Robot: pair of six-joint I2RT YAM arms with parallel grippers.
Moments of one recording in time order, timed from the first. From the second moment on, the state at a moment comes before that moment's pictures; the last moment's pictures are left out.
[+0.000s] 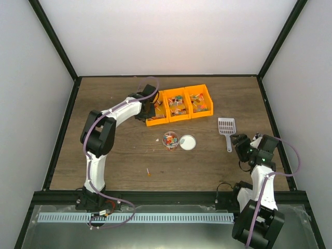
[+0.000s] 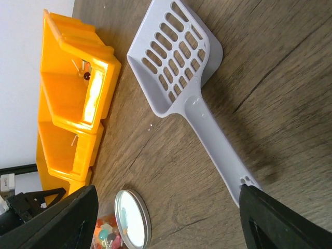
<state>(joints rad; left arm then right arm) -0.49 2.07 1.58 -0.73 -0.21 -0.61 -0.45 0.81 0.34 -0.33 -0.64 0.71</state>
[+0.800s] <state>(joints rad) -0.43 2.11 1.61 -0.63 -0.17 -0.32 -0.44 0.81 0.34 -0.36 -0.63 0.69</state>
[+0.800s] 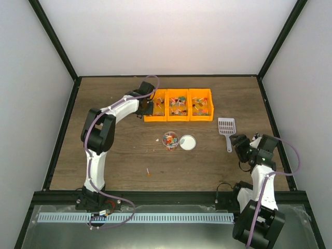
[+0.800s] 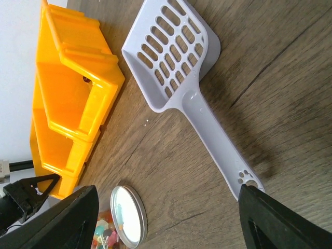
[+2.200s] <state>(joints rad) -0.37 1.61 1.22 -0.48 -0.10 -0.45 0.53 1.58 0.87 -0.47 0.06 0.69</state>
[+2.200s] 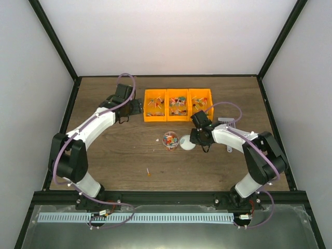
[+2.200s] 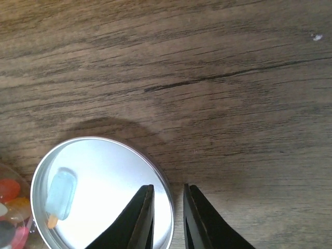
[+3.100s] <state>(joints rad) -0.35 1.62 1.22 -0.48 -0.07 -0.45 0.53 1.54 0.84 -0.44 0.03 0.69</state>
